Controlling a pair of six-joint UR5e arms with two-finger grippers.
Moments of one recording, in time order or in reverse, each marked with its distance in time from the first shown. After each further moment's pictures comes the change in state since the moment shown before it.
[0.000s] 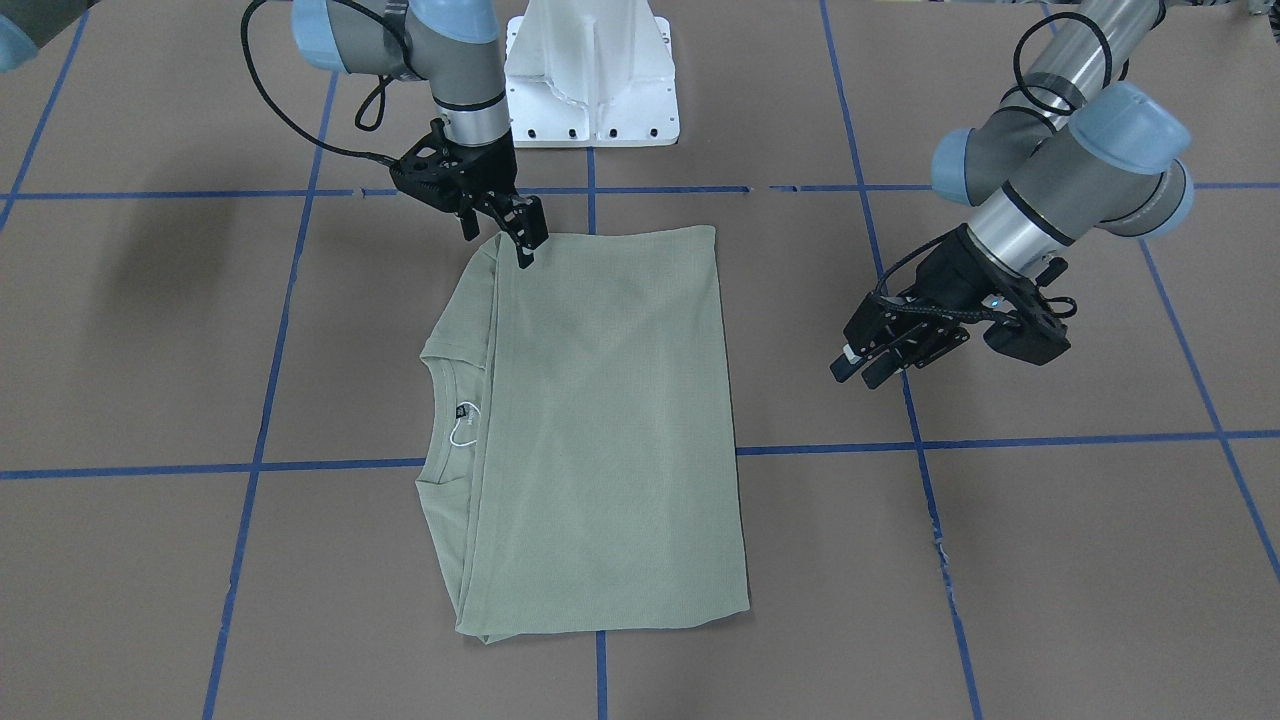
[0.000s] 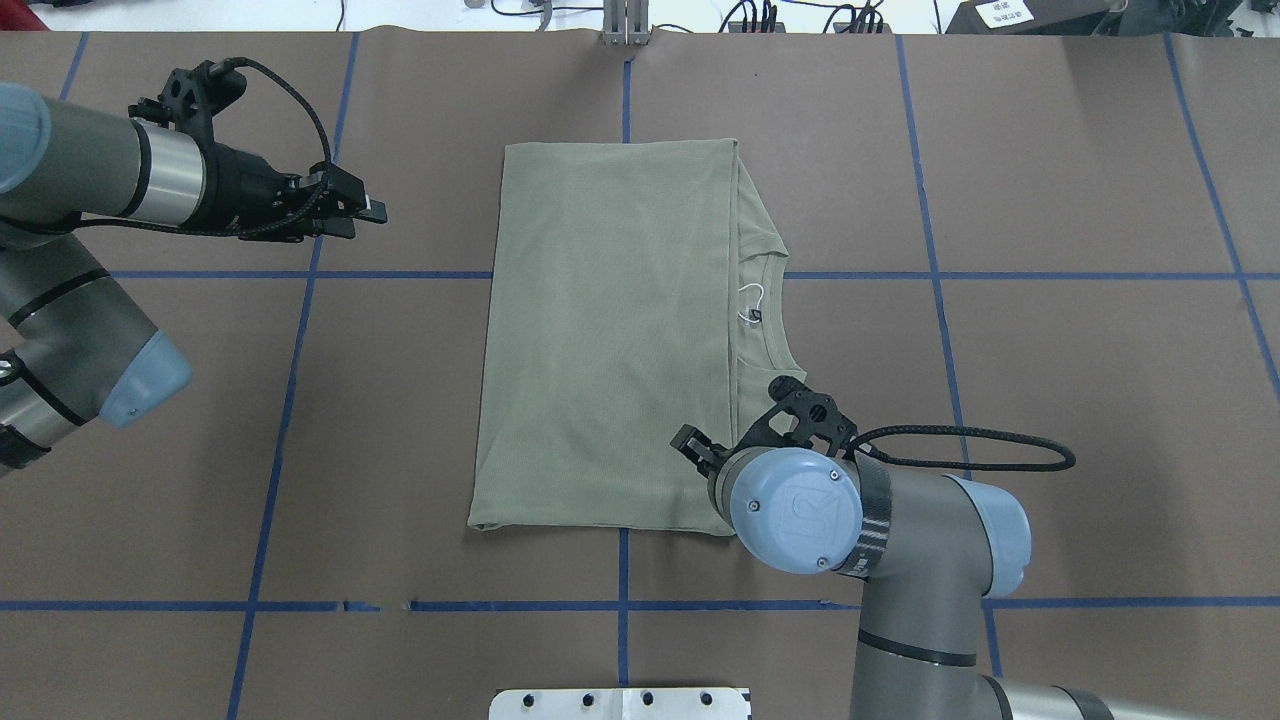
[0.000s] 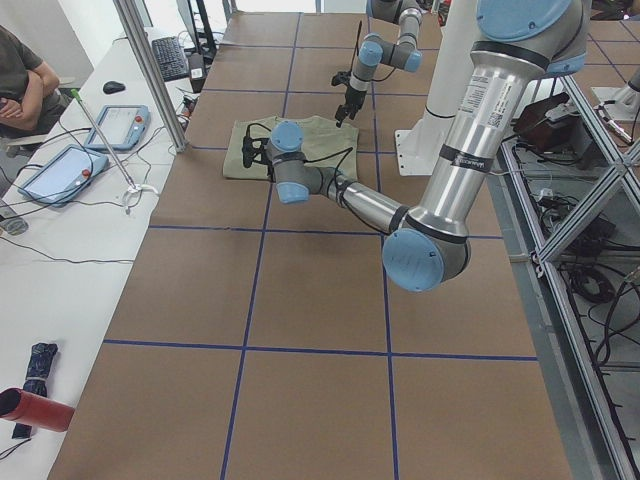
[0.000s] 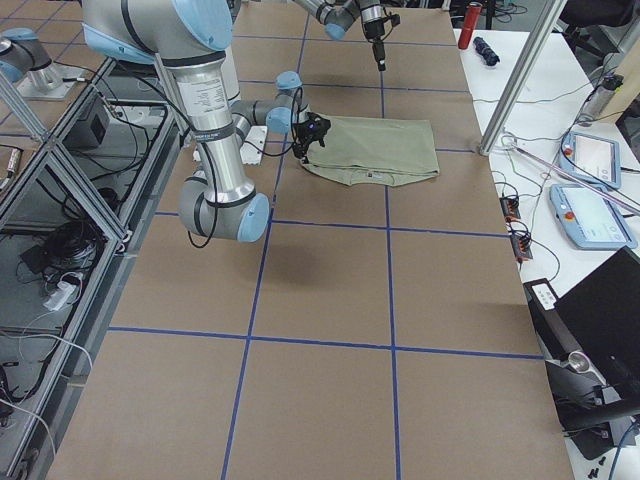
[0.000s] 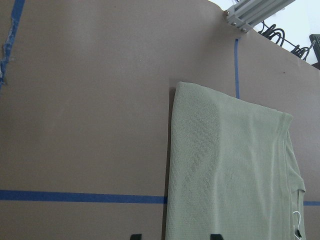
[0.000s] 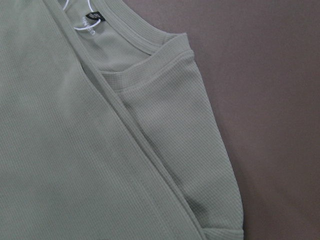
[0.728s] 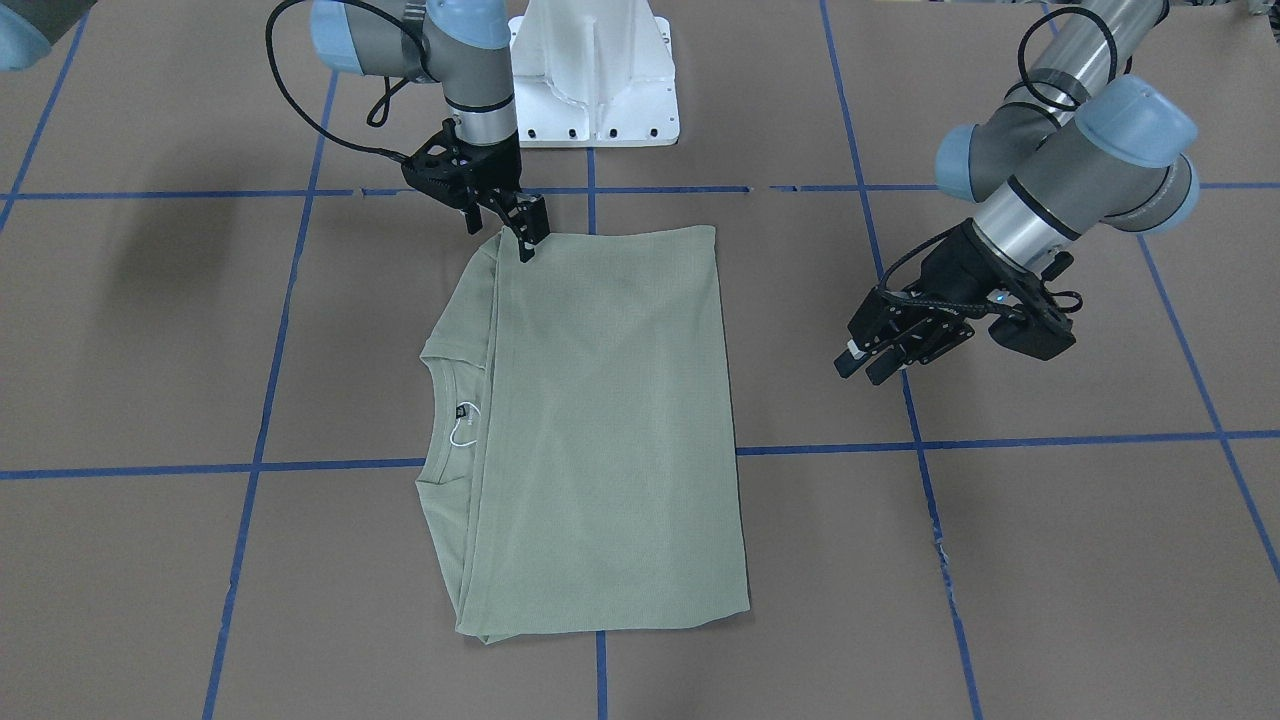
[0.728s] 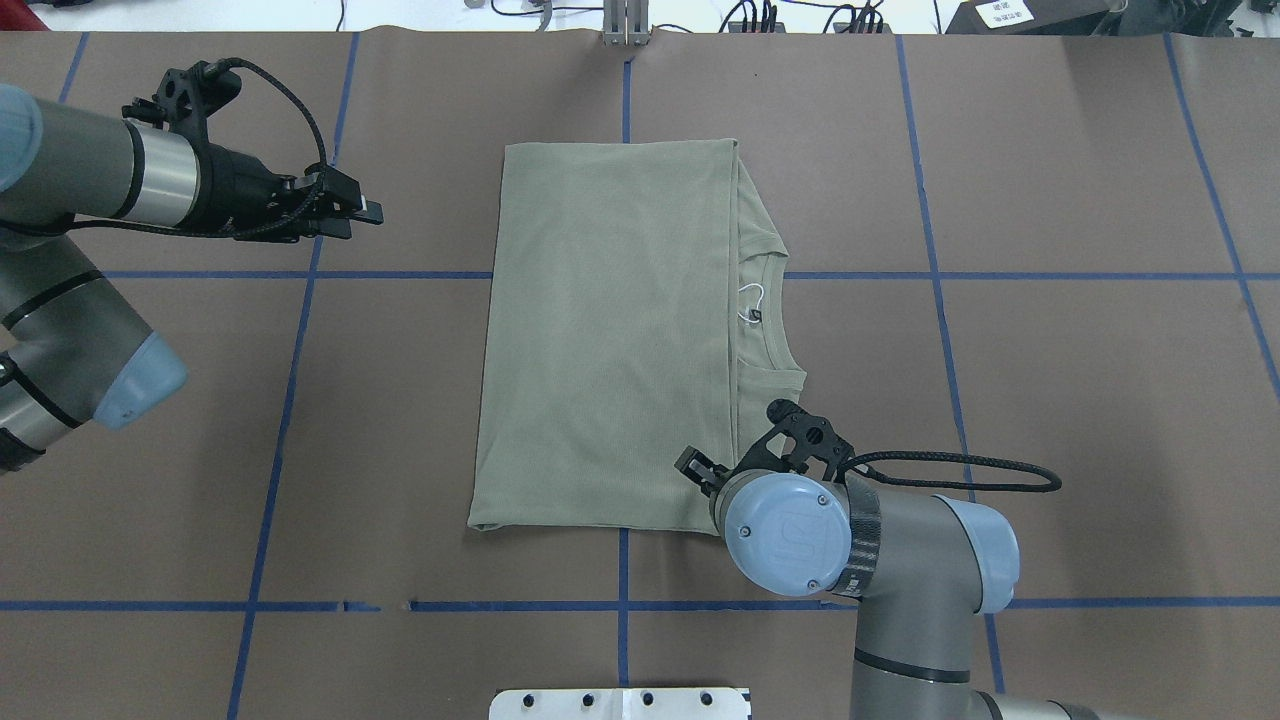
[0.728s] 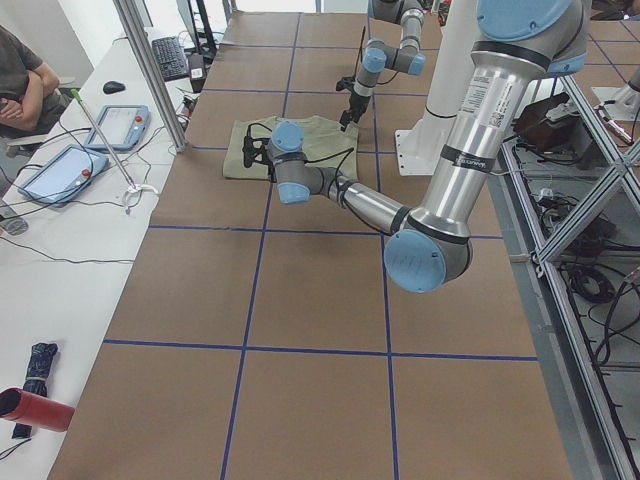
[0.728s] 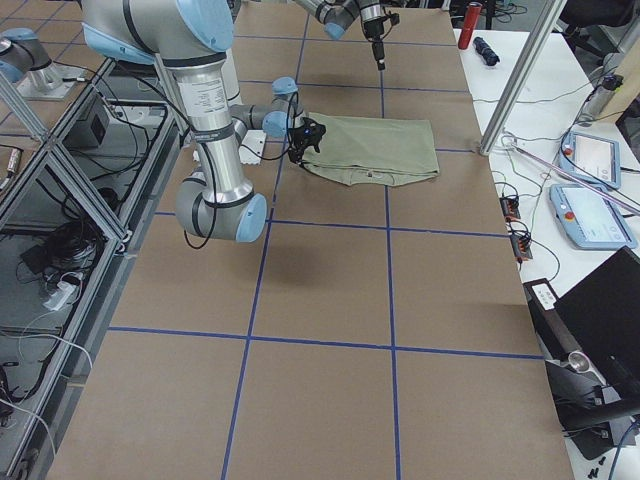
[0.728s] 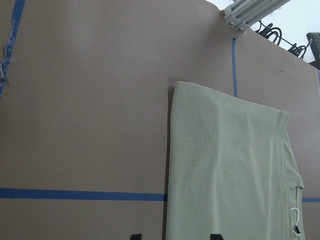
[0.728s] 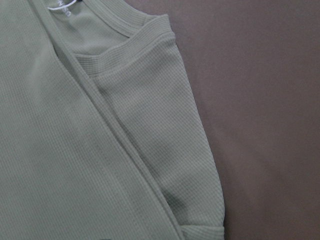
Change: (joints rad) left arm -0.001 0.006 -0.005 0.000 0.001 0.008; right arm -0.019 -0.009 -0.024 0.000 -0.008 -0.002
